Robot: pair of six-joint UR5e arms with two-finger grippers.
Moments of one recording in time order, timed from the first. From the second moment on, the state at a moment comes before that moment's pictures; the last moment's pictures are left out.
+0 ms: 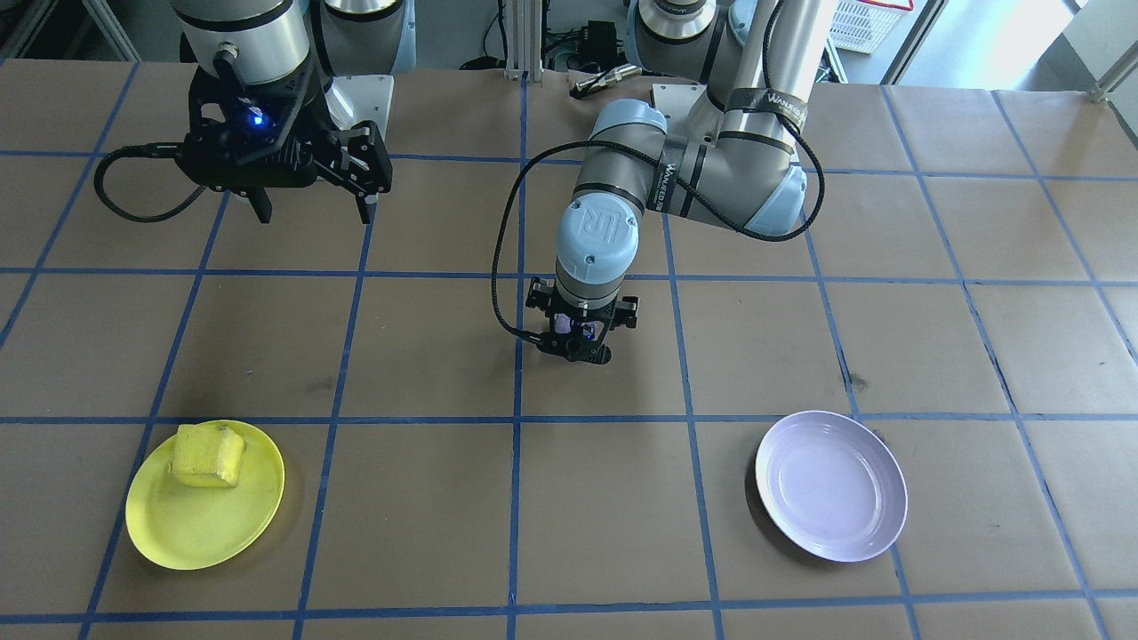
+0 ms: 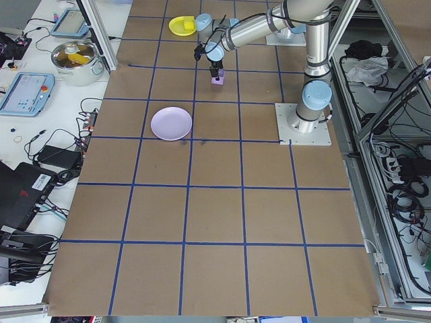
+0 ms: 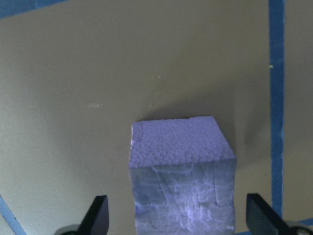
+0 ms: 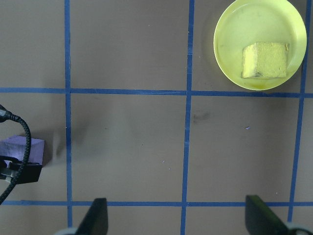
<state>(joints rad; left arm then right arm) -1.88 -1.93 -1.87 -1.19 1.52 -0.09 1.70 -1.58 1.57 -1.60 -1.60 0.09</state>
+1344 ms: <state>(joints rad) -1.72 -1.89 -1.78 -1.26 1.60 0.12 1.69 -1.57 1.59 -1.61 -1.62 0.06</state>
